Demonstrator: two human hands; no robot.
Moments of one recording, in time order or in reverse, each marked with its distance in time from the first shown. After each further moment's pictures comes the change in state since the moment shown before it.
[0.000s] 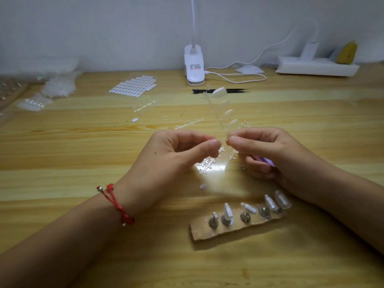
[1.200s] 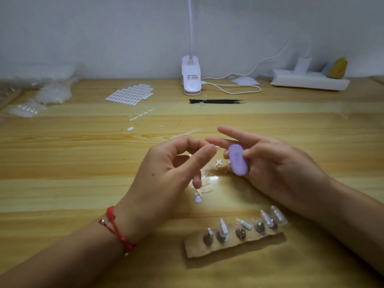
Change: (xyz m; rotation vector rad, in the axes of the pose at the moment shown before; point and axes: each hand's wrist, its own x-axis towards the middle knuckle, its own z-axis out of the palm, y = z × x) left_hand -0.002 -0.006 0.008 0.007 0.077 0.156; right_hand 0.001 -0.002 -0.002 0.326 -0.030 0.017
